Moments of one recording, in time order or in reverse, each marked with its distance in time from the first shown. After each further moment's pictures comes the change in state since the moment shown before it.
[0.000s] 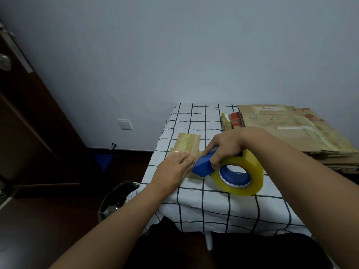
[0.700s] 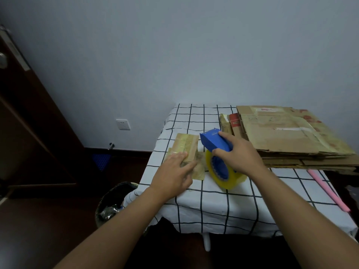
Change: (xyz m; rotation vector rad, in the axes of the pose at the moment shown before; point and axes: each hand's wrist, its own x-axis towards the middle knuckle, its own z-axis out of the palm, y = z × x) left_hand -0.007 0.004 0.004 0.018 -0.097 -0.008; right_hand 0.000 0.029 0.080 0.531 0.819 0.178
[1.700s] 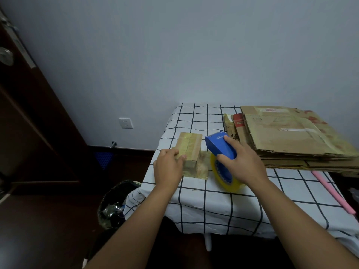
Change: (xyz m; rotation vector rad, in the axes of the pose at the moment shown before) left_hand 0.015 0.003 -0.006 -0.375 0.145 -0.843; right_hand -0.014 0.009 0.024 -0.060 0.075 0.054
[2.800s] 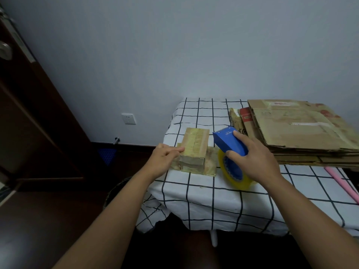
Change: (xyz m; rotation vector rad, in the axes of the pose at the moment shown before) left_hand 0.035 -0.039 -0.040 -0.365 -0.469 -0.007; right_hand 0.000 0.002 0.001 0.008 0.003 -0.003
